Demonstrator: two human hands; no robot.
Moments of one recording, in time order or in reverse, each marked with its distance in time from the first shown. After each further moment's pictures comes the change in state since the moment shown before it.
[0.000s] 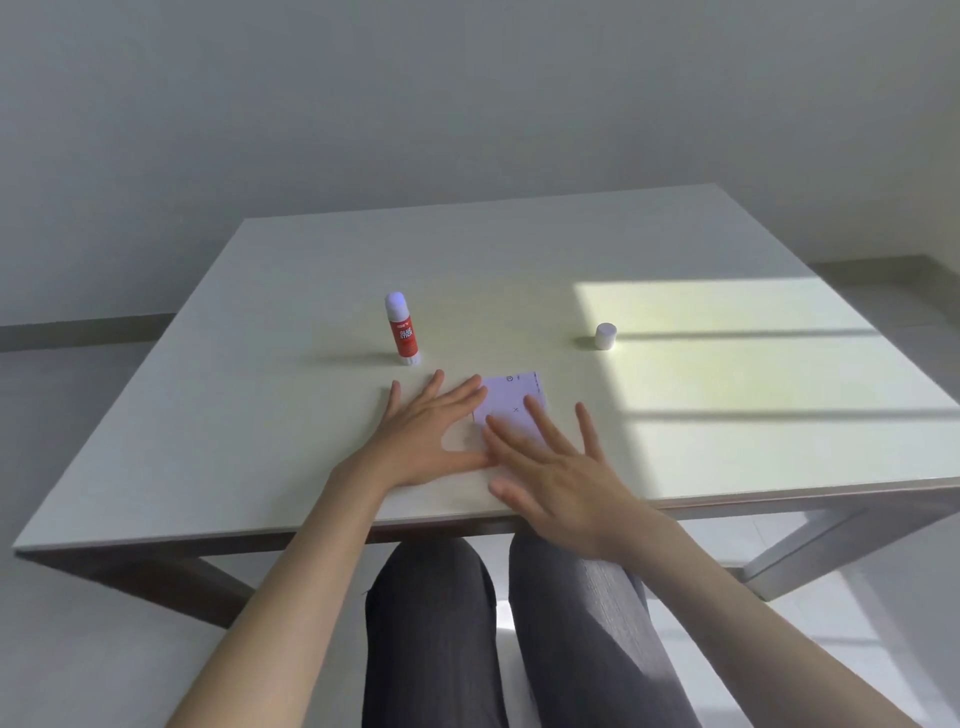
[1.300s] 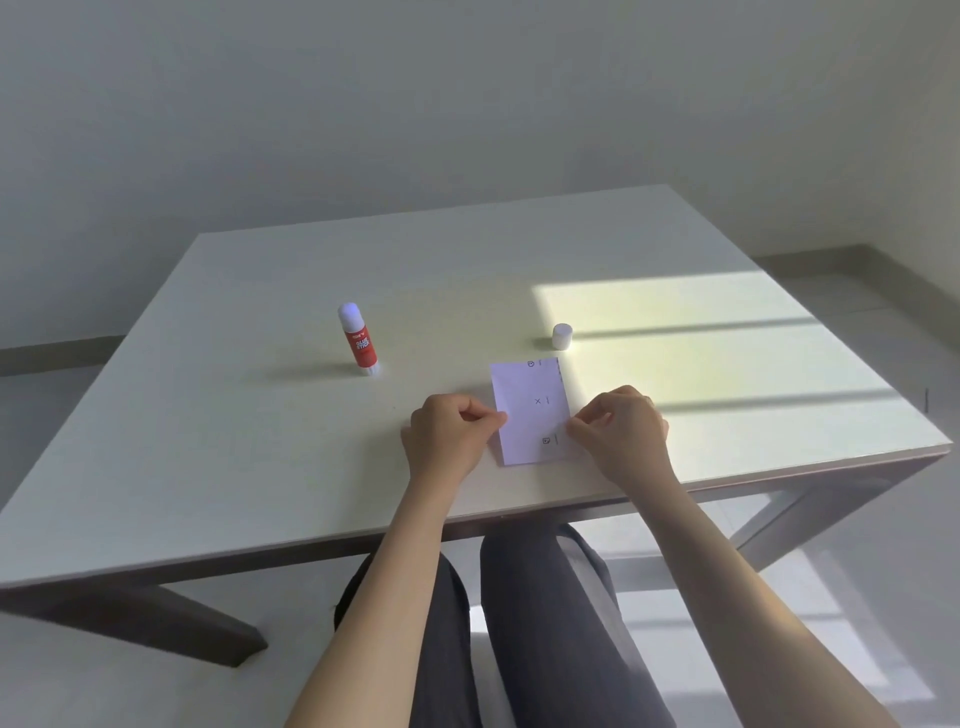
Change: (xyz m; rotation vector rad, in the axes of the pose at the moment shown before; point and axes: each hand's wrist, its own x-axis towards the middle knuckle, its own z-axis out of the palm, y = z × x) left_hand 0.021 0.086 0.018 -0.599 0.438 -0.414; right_hand -0.009 0.054 -0.036 0.525 0.376 0.737
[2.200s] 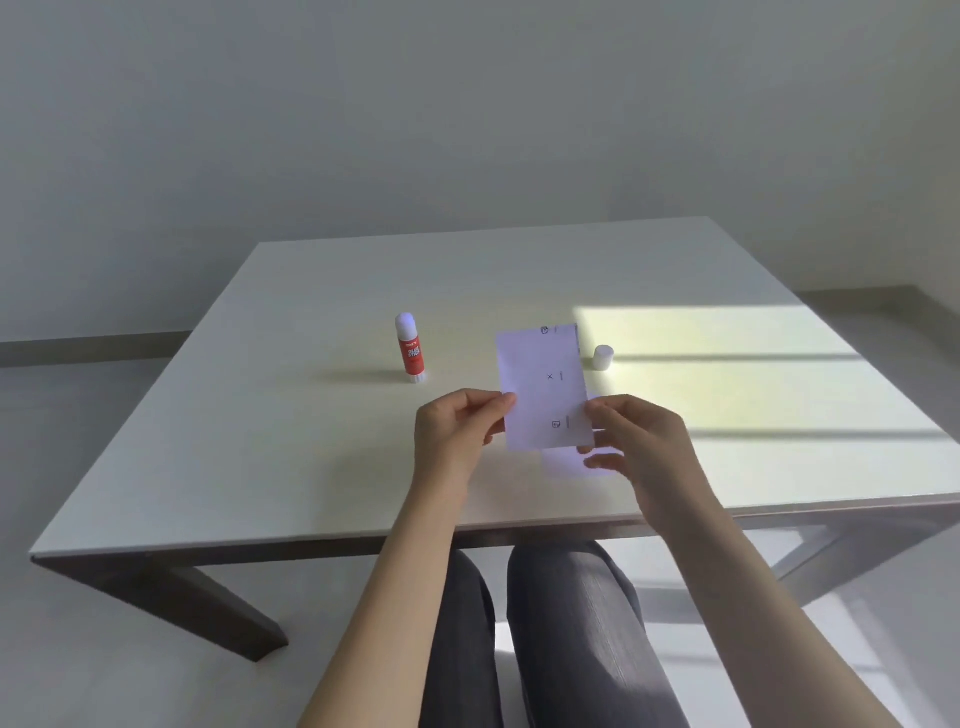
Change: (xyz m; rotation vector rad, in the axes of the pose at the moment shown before) left_hand -0.014 -0.003 -0.043 -0.680 0.001 -0.054; right_hand -0.029 -0.038 -0.009 0.799 -0.192 0.049
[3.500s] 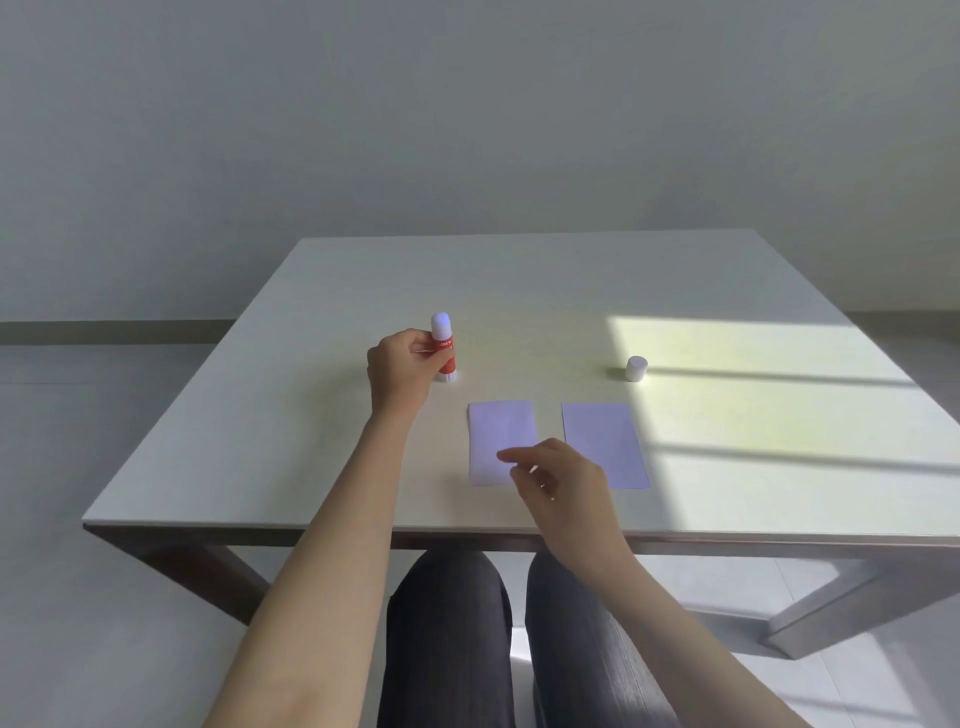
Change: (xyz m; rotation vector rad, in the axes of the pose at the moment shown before) left_hand 0.100 0.001 -0.062 0.512 0.281 0.286; right_hand -0.021 0.038 0.065 -0.547 -0.175 -0.403
